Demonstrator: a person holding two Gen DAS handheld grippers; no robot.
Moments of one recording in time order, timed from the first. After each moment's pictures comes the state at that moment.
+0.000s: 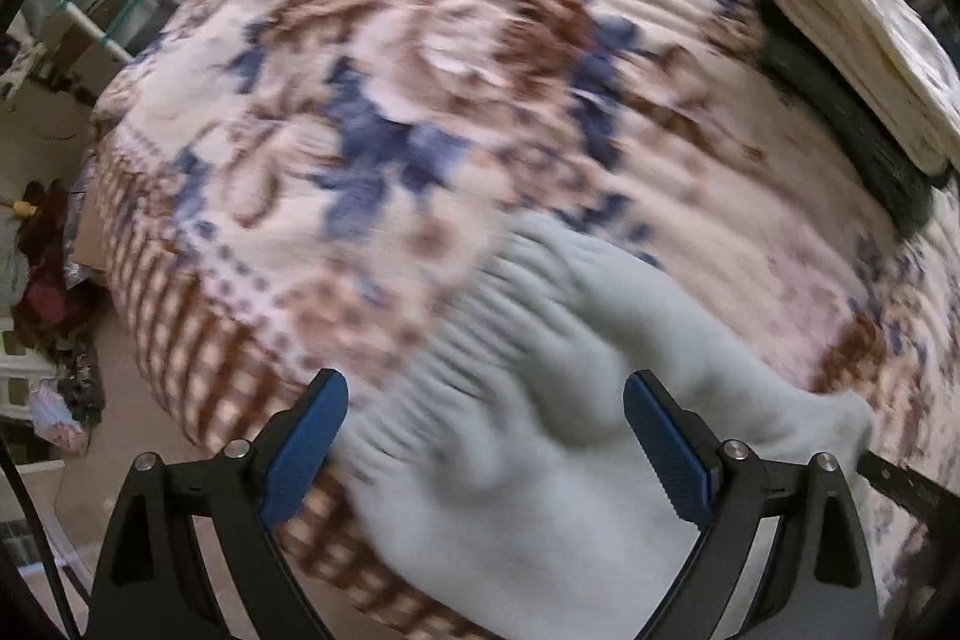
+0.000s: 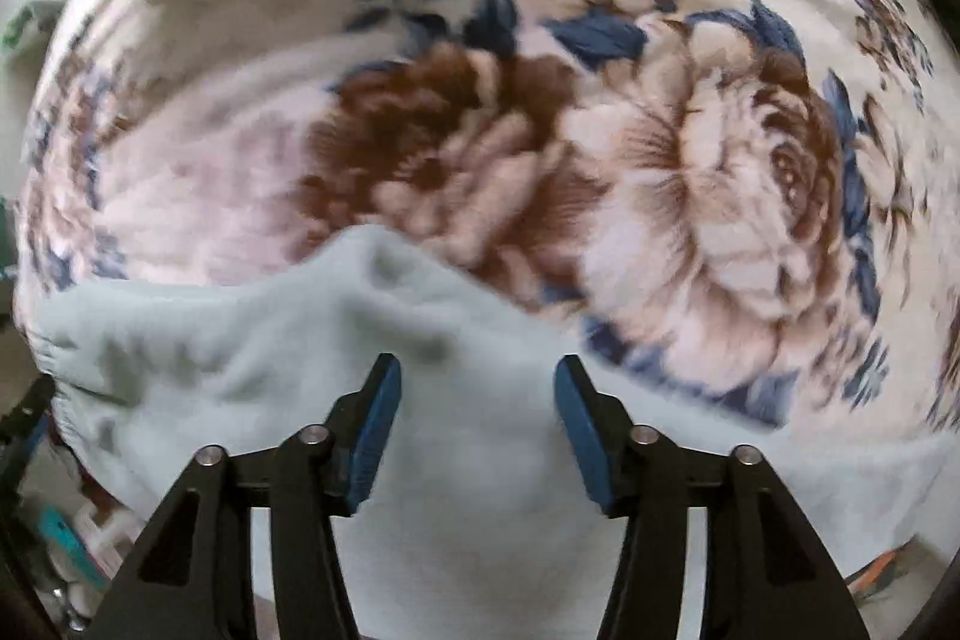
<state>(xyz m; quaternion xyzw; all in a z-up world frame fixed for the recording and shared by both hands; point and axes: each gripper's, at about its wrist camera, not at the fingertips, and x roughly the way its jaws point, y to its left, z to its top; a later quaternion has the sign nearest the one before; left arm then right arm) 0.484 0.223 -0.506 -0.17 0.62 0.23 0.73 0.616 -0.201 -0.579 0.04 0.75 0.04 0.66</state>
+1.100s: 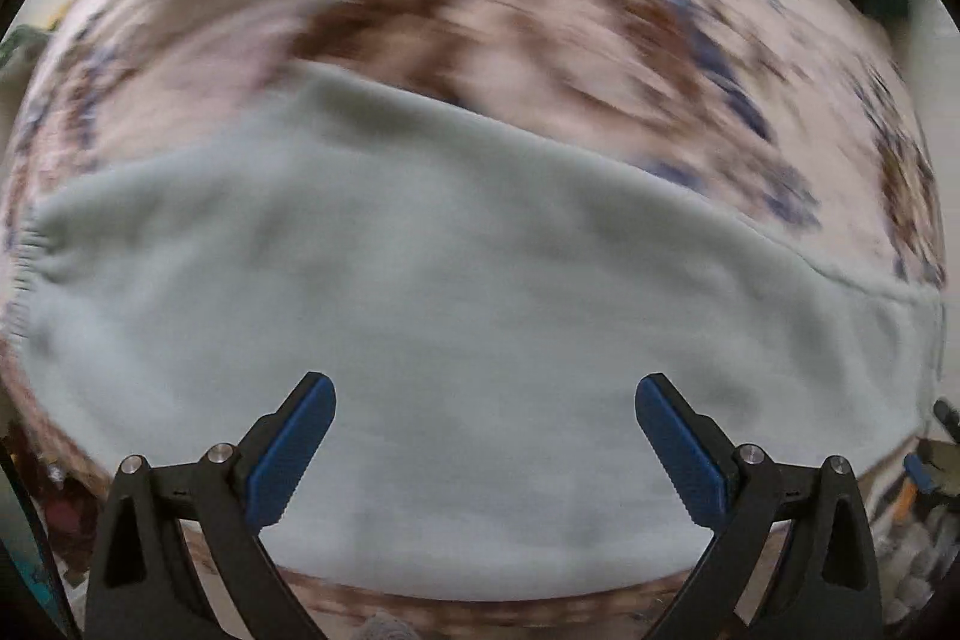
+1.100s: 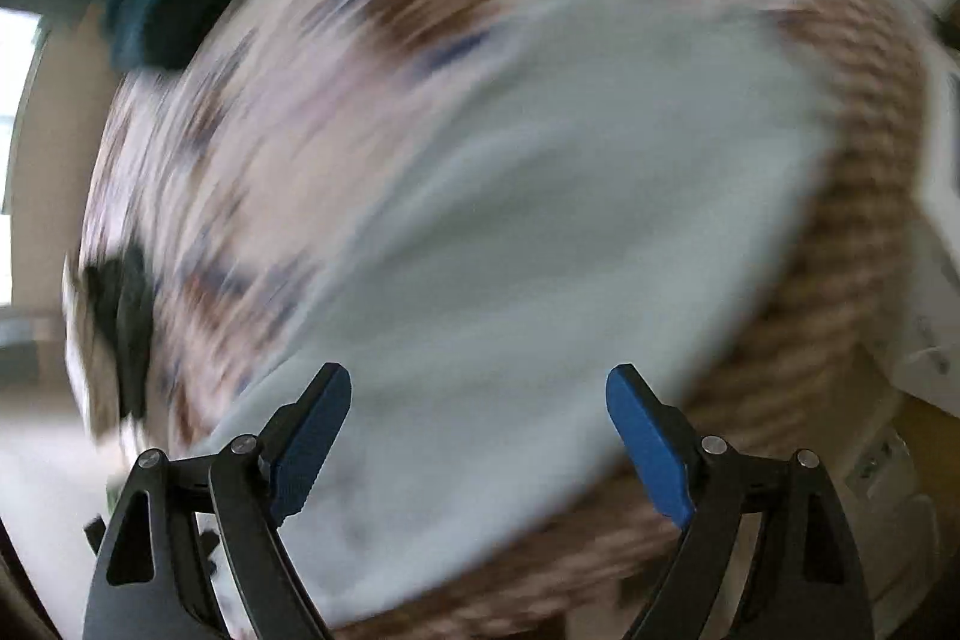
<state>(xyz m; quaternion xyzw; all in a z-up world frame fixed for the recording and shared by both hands) 0.419 -0.188 -0.526 0.01 0.68 -0.05 0.73 0.263 -0.649 -0.559 0.46 0.52 -0.25 0.68</state>
